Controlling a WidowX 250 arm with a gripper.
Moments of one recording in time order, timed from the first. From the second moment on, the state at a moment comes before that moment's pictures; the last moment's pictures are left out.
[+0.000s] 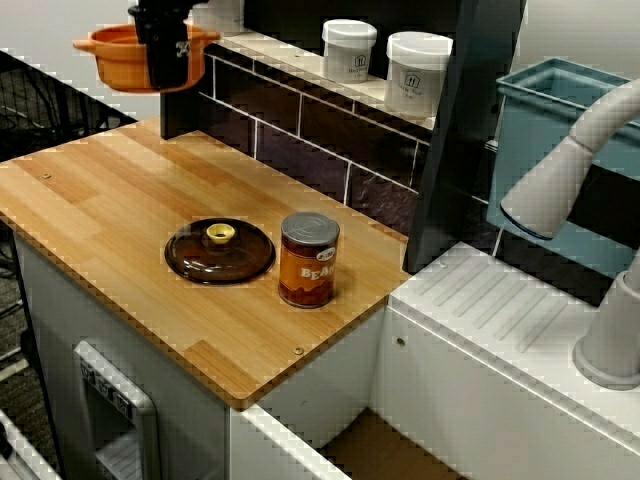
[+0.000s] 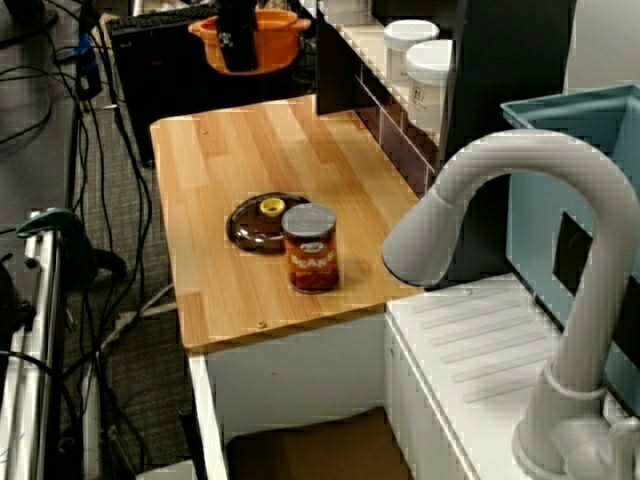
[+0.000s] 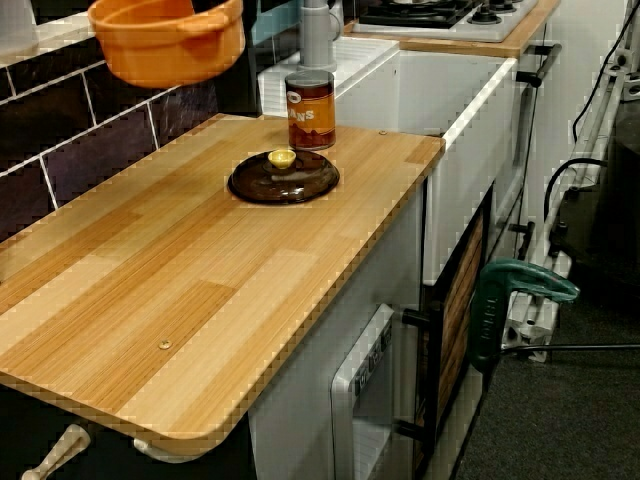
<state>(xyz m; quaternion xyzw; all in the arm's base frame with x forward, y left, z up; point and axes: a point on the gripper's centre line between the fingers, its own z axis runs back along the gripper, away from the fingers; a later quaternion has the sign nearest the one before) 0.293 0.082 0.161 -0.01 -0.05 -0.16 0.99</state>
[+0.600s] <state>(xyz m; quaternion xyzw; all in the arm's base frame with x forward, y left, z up) 0.306 0.060 0.196 -0.04 -0.03 -0.04 1.00</state>
